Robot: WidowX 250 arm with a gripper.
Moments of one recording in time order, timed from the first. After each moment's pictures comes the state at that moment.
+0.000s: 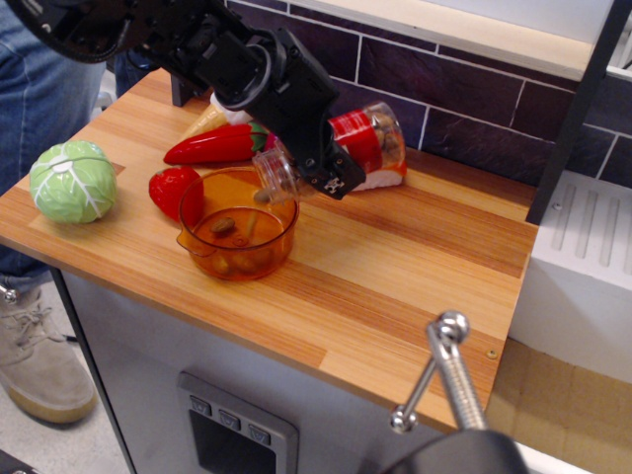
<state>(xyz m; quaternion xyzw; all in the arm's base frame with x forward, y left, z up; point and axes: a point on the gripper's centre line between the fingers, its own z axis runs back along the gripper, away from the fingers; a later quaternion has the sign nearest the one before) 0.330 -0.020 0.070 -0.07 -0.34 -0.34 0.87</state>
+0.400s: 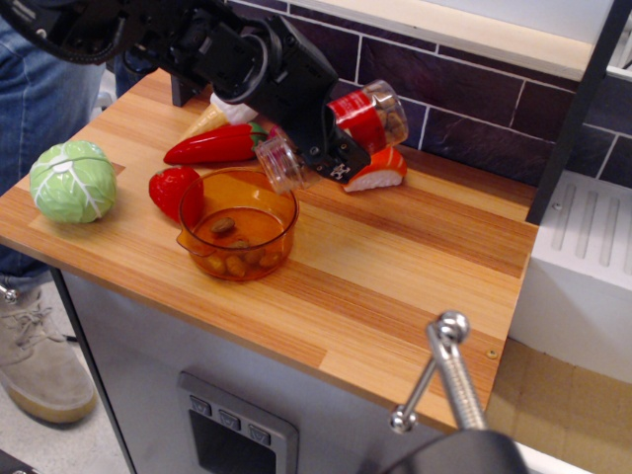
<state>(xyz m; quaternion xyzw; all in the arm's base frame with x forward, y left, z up) 0.333 -0.019 0.080 -0.07 -0.38 -0.31 0.87</state>
